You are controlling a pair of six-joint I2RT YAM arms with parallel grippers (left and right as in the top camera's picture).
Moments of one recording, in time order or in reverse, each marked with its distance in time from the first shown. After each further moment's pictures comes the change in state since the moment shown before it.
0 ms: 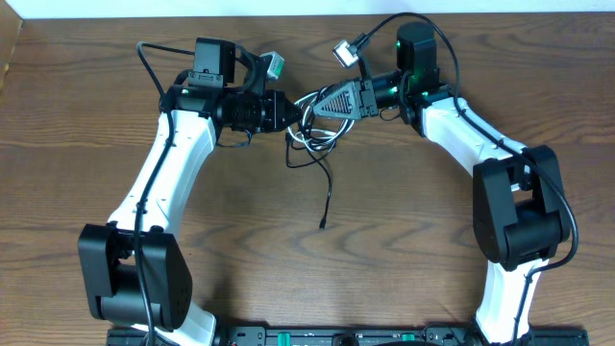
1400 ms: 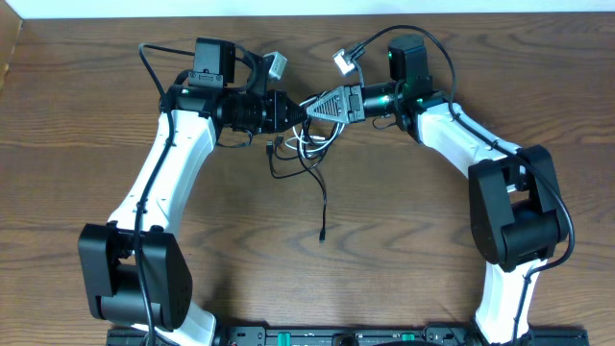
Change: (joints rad) left arm 0.000 0.001 0.000 -0.001 0.080 -0.001; right arm 0.016 0.000 -0.041 -0.103 0.224 -0.014
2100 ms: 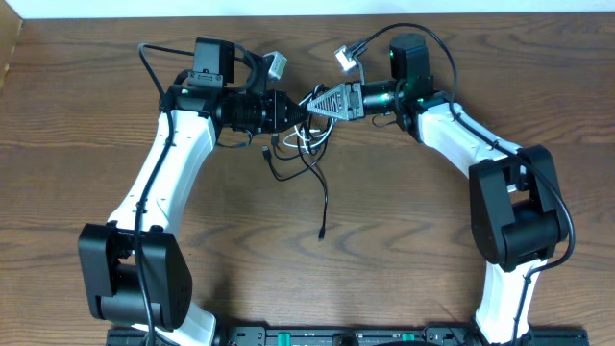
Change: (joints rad) left arm 0.000 0.000 0.000 0.000 0.007 0.000; right arm -0.003 0.000 -0.001 0.034 0.036 0.020
